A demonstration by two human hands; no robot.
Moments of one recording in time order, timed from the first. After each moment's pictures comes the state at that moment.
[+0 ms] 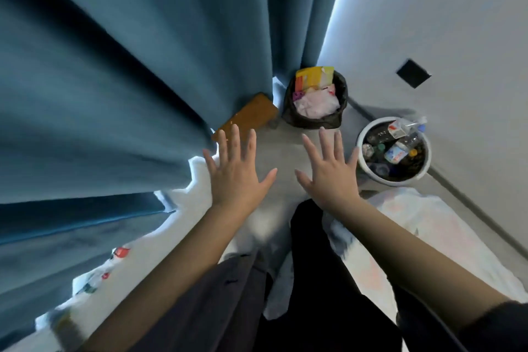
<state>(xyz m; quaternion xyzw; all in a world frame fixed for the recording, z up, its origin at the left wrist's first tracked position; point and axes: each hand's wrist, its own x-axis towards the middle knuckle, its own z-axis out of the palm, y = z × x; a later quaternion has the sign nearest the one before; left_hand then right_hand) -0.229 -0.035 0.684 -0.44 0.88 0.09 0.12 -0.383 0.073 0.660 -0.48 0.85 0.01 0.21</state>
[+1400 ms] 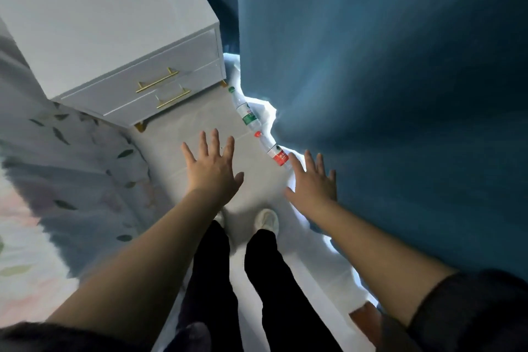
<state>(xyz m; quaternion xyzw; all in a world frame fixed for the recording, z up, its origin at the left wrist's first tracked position) 0.555 0.024 0.527 -0.93 0.24 0.26 0.09 0.450 -0.151 0.518 -0.91 0.21 0.35 0.09</state>
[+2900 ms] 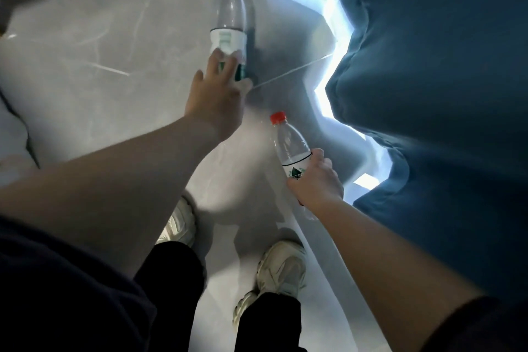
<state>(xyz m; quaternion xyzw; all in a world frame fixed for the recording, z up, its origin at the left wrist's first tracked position) 0.678 -0.011 0.018 -0.92 0.31 0.24 -0.02 0.516 -0.155 0.020 -0.79 0.39 0.42 0.21</state>
